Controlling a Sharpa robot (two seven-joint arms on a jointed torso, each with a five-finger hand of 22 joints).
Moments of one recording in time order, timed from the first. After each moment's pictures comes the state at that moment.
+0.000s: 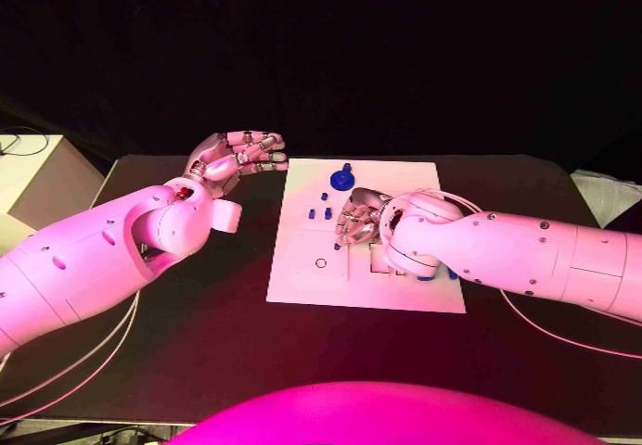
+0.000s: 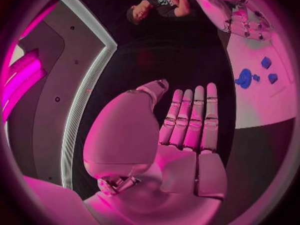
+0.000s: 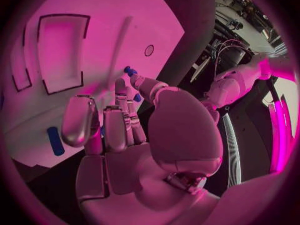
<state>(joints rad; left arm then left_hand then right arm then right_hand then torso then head) 0.91 -0.82 0.33 1.43 -0.21 -0.15 0.34 1.41 -0.17 0.42 0.17 0.24 0.89 0.22 0.21 0.36 0.94 0.18 0.18 0.07 0.84 0.15 0.44 0.24 0.17 0.84 0.25 0.31 0.31 1.20 -0.56 -0.14 1.47 -1.15 -0.27 -0.52 1.30 -0.24 0.59 0.02 0.10 0.98 0.13 0.21 0.46 1.25 0.05 0.12 0.19 1.47 -0.03 1.34 1.18 0.09 1.47 0.07 1.12 1.31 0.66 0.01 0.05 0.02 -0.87</state>
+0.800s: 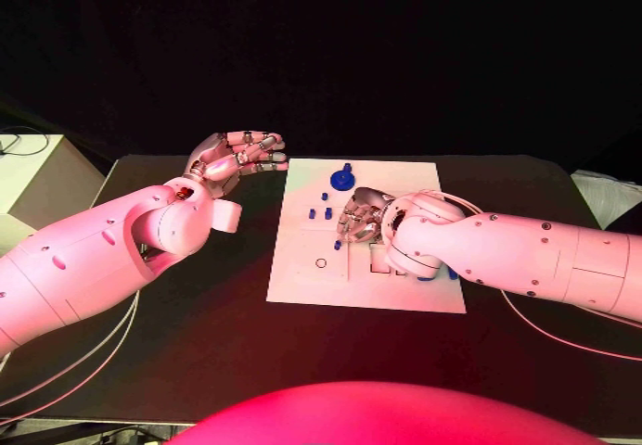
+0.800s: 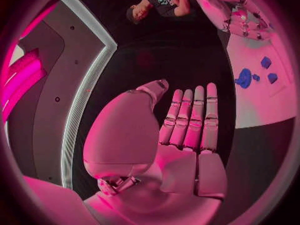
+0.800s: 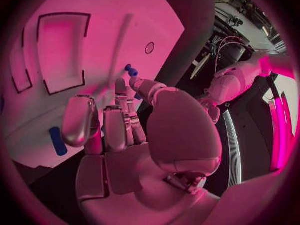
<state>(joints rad) 0.91 -0.83 0.33 1.43 -0.21 -0.15 0.34 1.41 -0.17 0.42 0.17 0.24 0.89 0.22 0.21 0.36 0.94 0.18 0.18 0.07 0.84 0.15 0.44 0.24 0.17 0.84 0.25 0.31 0.31 1.20 -0.57 -0.15 1.47 -1.13 -0.30 -0.51 1.28 -0.21 0.60 0.06 0.14 0.99 0.13 0.21 0.46 1.26 0.06 0.12 0.21 1.47 -0.03 1.34 1.18 0.09 1.47 0.07 1.12 1.31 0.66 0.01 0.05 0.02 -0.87</state>
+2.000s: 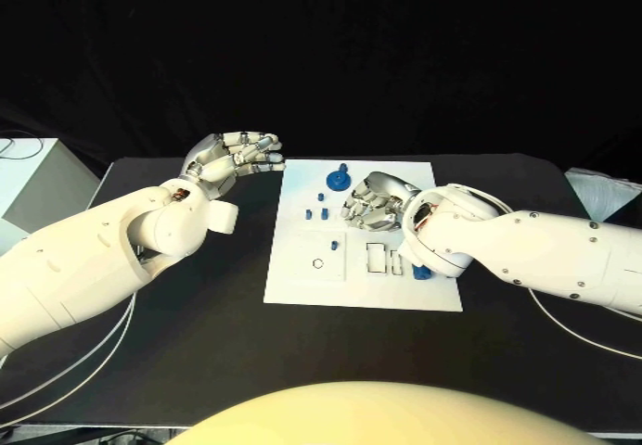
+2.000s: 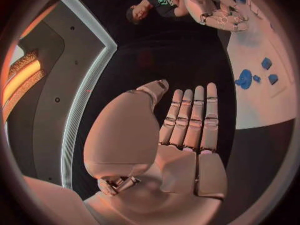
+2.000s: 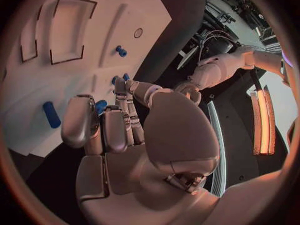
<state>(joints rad) 0.91 -0.83 0.33 1.43 -0.21 -0.15 0.34 1.41 -0.16 0.41 0.17 0.24 0.89 0.22 0.21 0.36 0.94 0.18 0.18 0.07 0.84 0.15 0.44 0.24 0.17 0.84 0.26 0.31 0.31 1.22 -0.71 -0.13 1.58 -1.11 -0.39 -0.30 1.34 -0.20 0.62 0.02 0.15 1.00 0.13 0.21 0.46 1.26 0.06 0.12 0.23 1.47 -0.03 1.34 1.18 0.09 1.47 0.07 1.13 1.31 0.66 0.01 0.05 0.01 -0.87</state>
